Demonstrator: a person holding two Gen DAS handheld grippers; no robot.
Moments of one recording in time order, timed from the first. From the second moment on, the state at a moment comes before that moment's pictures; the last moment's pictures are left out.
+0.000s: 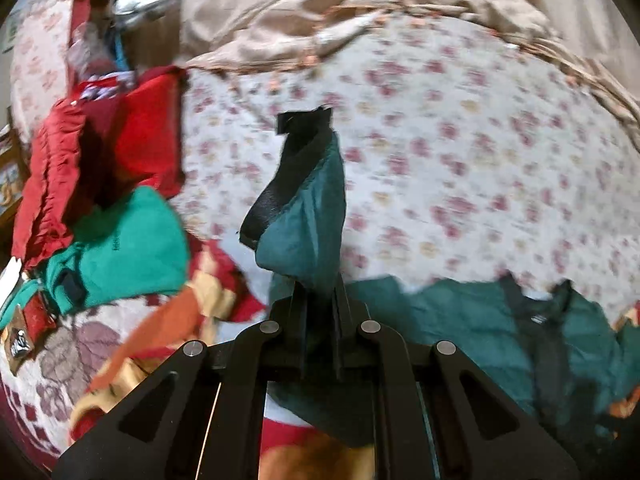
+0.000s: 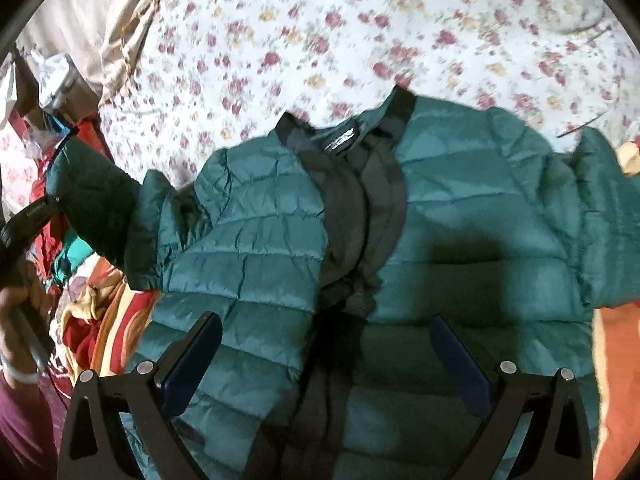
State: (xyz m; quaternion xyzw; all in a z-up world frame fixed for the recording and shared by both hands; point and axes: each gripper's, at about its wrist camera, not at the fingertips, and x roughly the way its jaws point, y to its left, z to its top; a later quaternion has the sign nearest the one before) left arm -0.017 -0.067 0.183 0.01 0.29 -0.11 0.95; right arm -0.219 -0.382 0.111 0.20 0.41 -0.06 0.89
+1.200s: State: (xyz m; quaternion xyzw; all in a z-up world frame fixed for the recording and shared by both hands) left arm -0.156 -0.378 0.087 0.11 0.41 -0.32 0.85; right arm -0.330 -0.506 0.106 0.27 0.37 -0.16 0.88
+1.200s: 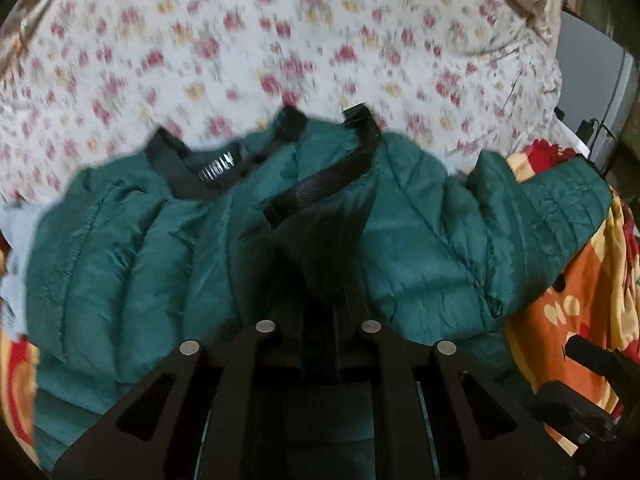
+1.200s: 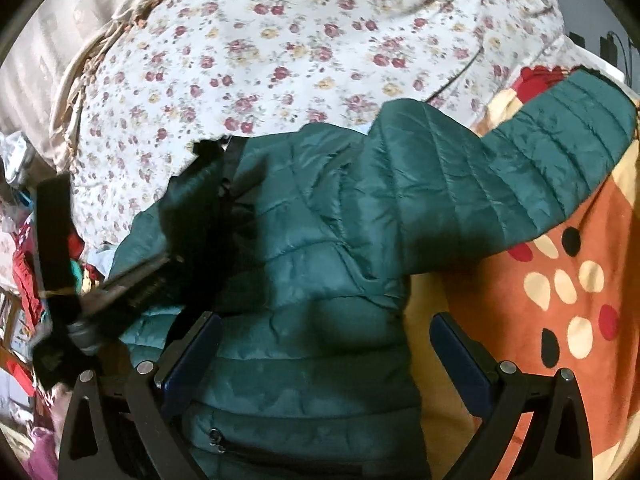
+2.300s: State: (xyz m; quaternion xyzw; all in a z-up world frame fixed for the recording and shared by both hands) left arm -0.052 -0.189 0.066 0.08 0.42 -0.14 0.89; right arm -0.183 -0.498 0.101 0.10 0.39 -0.17 0.90
